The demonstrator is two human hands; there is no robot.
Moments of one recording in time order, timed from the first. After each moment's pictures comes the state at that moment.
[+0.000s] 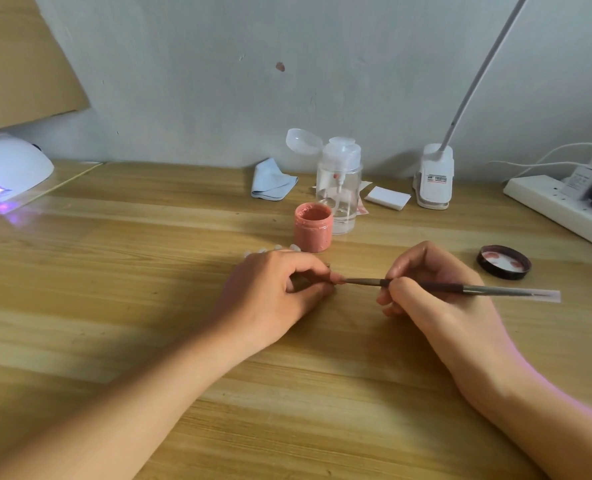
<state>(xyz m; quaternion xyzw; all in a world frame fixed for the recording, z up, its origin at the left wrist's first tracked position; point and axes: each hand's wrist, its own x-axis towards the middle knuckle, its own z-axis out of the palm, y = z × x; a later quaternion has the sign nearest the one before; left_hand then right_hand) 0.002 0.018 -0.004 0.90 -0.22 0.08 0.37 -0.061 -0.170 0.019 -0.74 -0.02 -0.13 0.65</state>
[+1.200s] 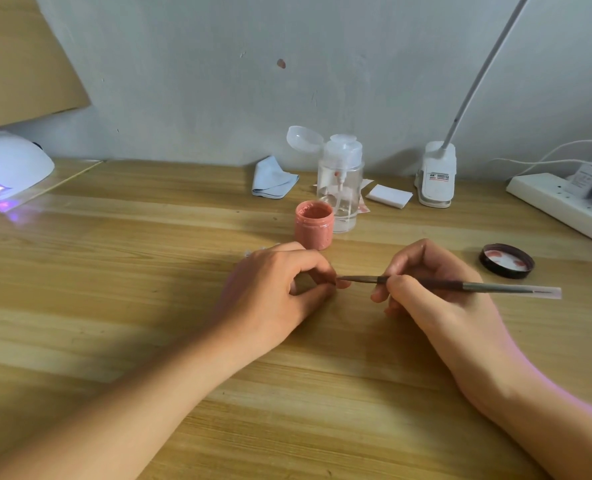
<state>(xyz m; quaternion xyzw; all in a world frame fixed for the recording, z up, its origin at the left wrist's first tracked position) -0.001 0.016 -0.005 0.90 -0.25 0.13 0.35 -0.064 -0.169 0.023 -0.76 -0.04 -0.12 0.64</state>
